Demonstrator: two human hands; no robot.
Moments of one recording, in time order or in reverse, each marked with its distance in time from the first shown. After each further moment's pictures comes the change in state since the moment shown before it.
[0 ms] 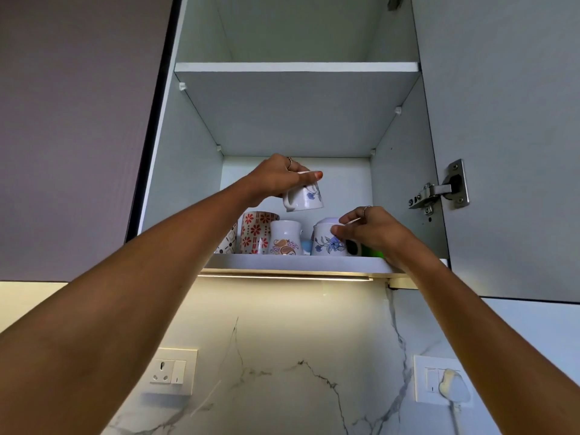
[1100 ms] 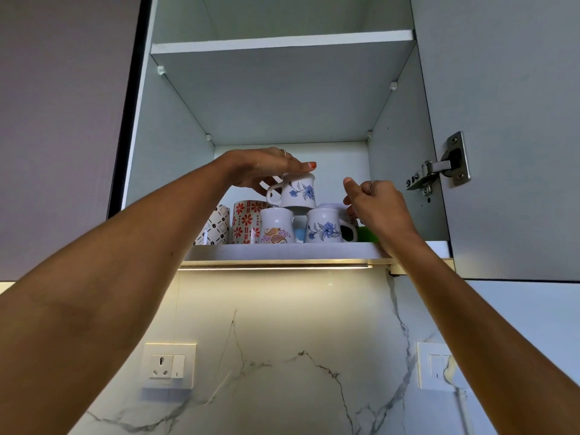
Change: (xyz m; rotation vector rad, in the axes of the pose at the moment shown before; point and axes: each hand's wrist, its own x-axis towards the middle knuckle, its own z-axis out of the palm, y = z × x) left_hand 0.020 0.001 0.002 0.180 -0.310 -0.214; right_hand -0.002 0.002 0.002 0.006 0.392 -0.145
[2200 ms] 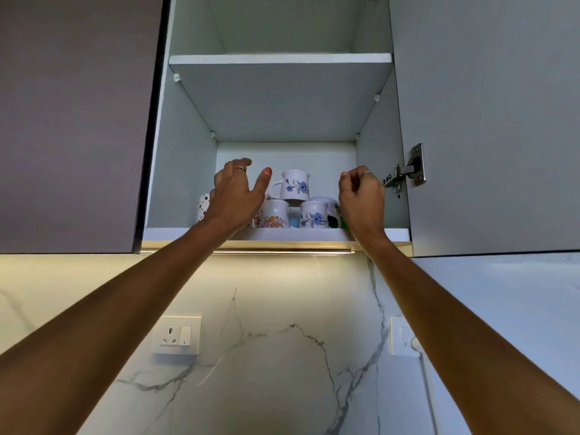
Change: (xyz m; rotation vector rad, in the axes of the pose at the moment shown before) left_hand -0.097 -0.030 0.052 0.106 0.789 0.097; right_hand -0.024 -0.012 -0.004 0.094 0.275 -0.167
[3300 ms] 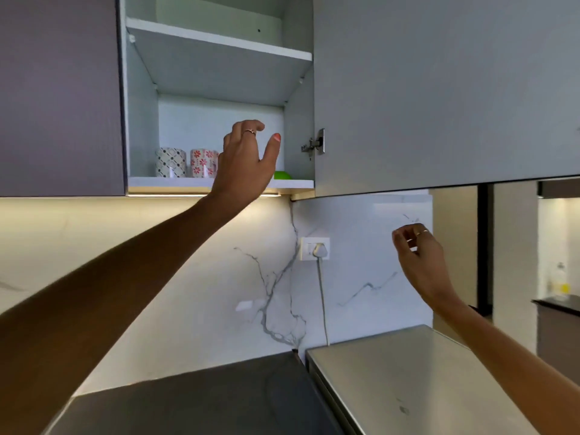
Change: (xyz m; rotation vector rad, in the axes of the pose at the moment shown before) left_hand -0.117 0.132 -0.135 -0.363 -0.080 0.134; right_hand -0.173 -0.117 -0.297 -0.433 -0.115 0.258
